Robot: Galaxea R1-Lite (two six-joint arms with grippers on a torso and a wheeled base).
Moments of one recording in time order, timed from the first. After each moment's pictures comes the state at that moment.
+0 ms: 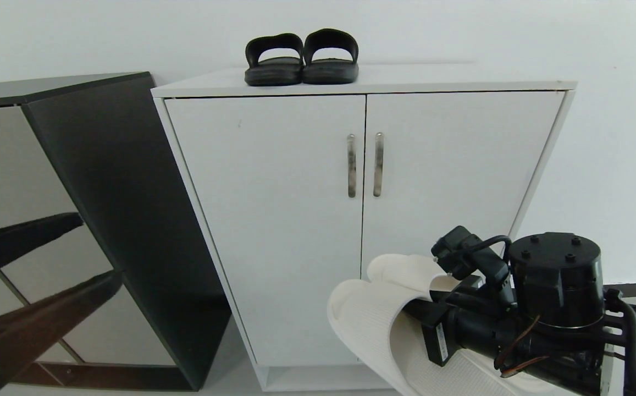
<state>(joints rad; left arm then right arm) -0.25 0.89 -0.52 -0.37 -0.42 -0.01 0.82 1.63 -0.62 -0.66 -0.08 0.05</state>
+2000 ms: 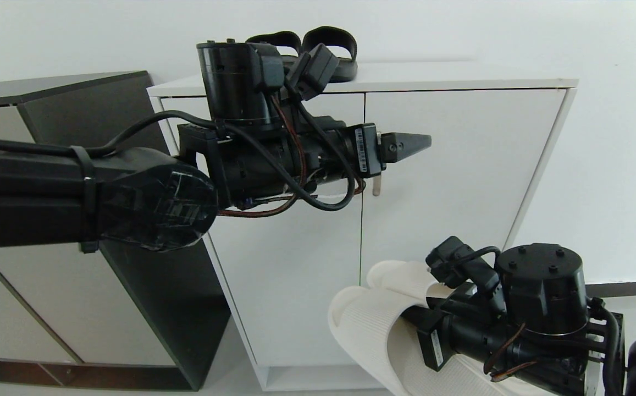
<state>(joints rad) -0.69 1.83 -1.41 -0.42 -0.31 -0.26 0.81 1.68 -0.59 -0.72 -0.08 0.04</state>
